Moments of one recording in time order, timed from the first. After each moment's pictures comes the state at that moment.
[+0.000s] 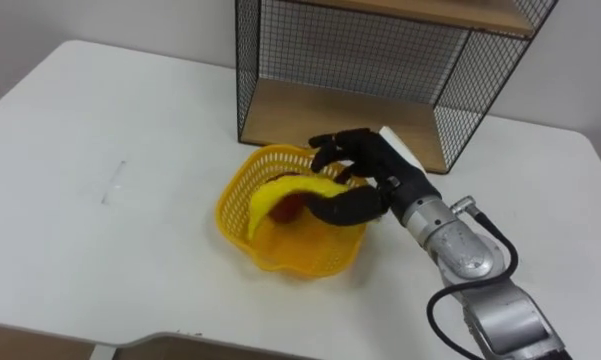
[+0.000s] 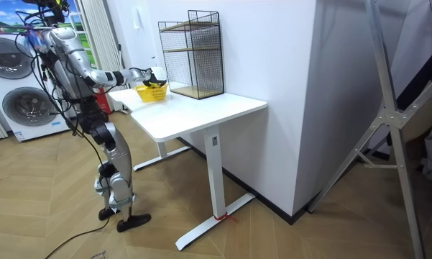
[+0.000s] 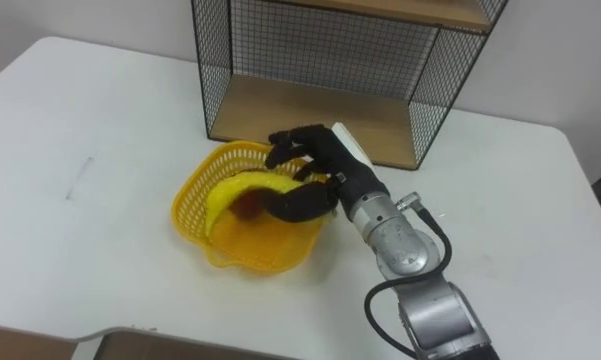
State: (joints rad) left arm 0.23 0.22 -0.06 1.00 0.33 0.15 0.10; right arm -0.14 -0.30 0.26 0.07 -0.08 0.06 0.13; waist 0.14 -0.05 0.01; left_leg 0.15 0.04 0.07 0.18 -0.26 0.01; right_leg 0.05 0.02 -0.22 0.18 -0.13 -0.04
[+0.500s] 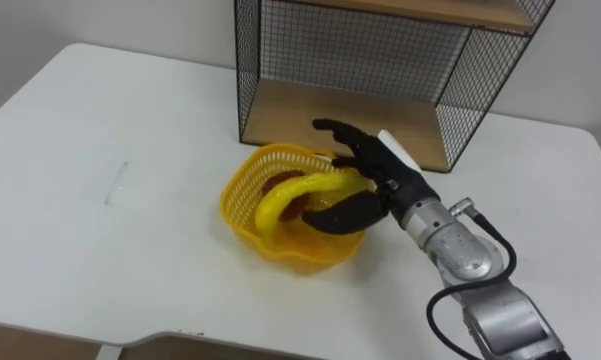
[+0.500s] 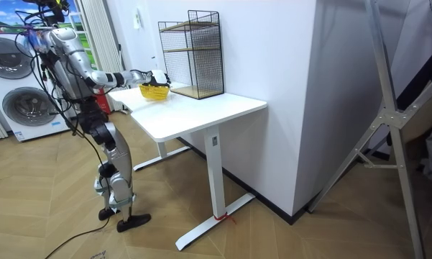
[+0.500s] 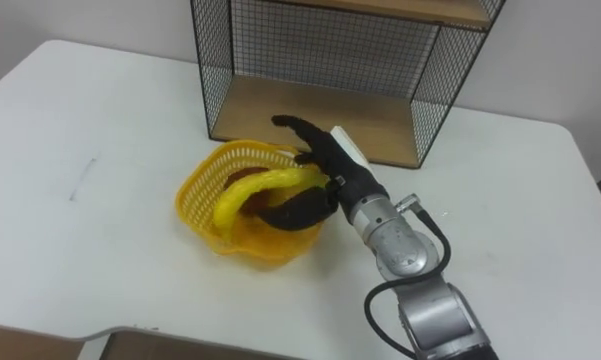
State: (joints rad) left arm 0.23 0.22 -0.06 0.99 0.33 0.15 0.10; right arm -0.14 -0.30 0.28 0.11 -0.08 0.07 0.16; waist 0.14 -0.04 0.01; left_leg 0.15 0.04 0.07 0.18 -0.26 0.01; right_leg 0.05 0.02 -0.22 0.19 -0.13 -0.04
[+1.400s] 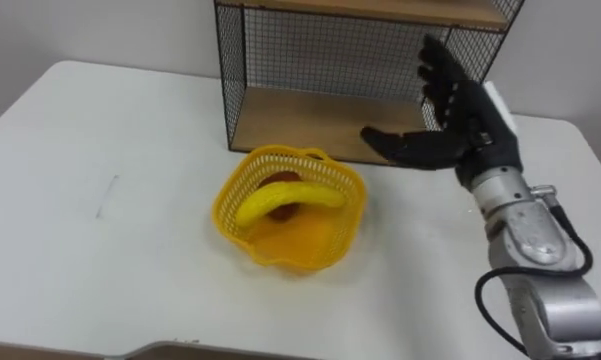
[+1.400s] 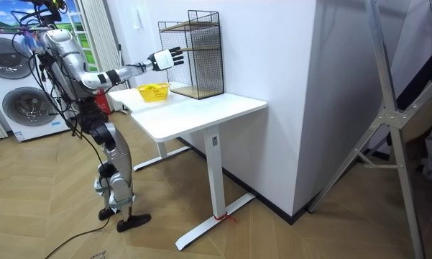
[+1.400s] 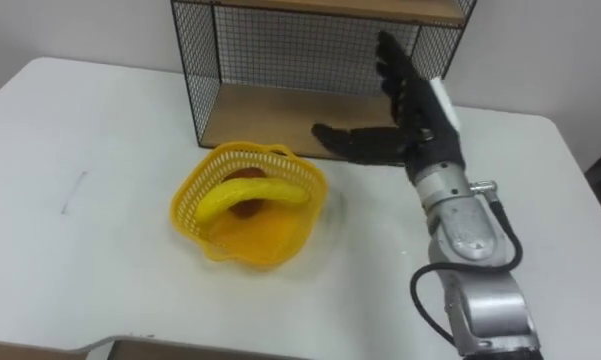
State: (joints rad) left arm 0.30 0.23 0.21 1.04 0.08 0.04 0.11; right arm -0.08 -0.34 -0.06 -0.05 0.28 0.00 -0.01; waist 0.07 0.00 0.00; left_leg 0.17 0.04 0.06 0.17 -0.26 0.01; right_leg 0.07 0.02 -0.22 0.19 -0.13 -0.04
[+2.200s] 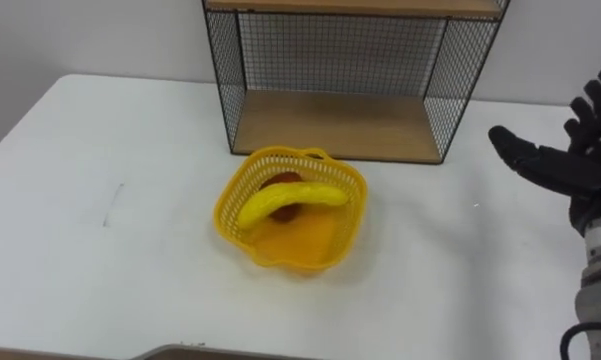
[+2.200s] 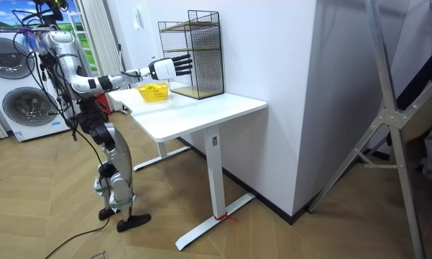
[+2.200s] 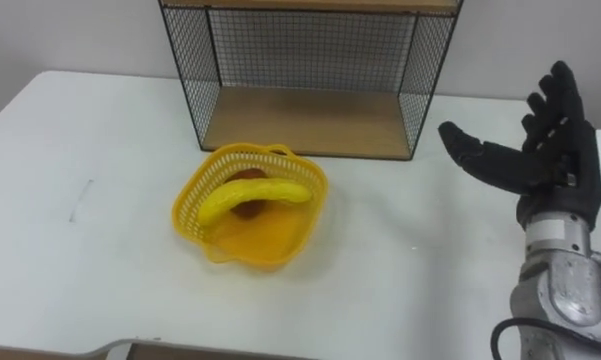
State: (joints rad) left arm 0.32 0.26 0.56 0.48 -0.38 -0.10 0.65; right arm 0.15 -0.39 -0.23 -0.09 0.45 -0.03 -0.20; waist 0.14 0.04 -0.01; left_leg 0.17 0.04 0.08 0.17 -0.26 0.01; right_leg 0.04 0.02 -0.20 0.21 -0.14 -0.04
